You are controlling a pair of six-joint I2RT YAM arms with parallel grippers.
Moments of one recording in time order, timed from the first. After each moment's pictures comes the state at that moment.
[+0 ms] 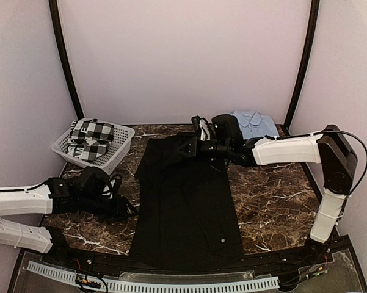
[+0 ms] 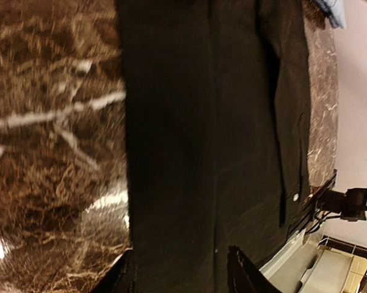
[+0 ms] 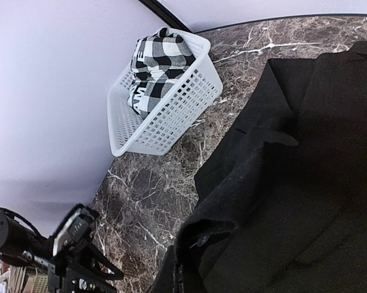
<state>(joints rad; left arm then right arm) -0.75 1.02 0.49 -0.35 0.24 -0.97 0.79 1.83 1.22 0.22 -0.35 0.68</state>
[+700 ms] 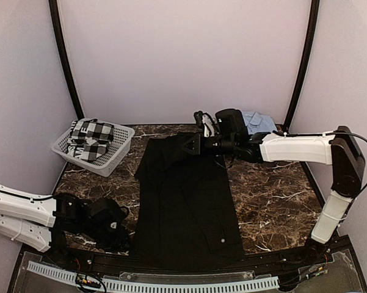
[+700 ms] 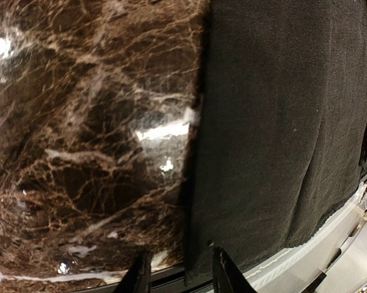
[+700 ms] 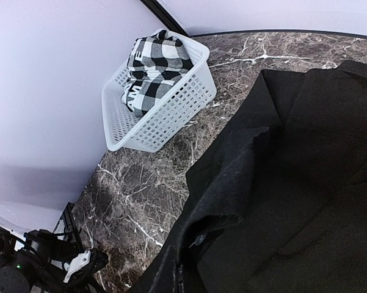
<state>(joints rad) -1.15 1.06 0.41 -0.49 0.16 -1.25 0.79 1.74 1.24 0.09 -0.31 0.58</state>
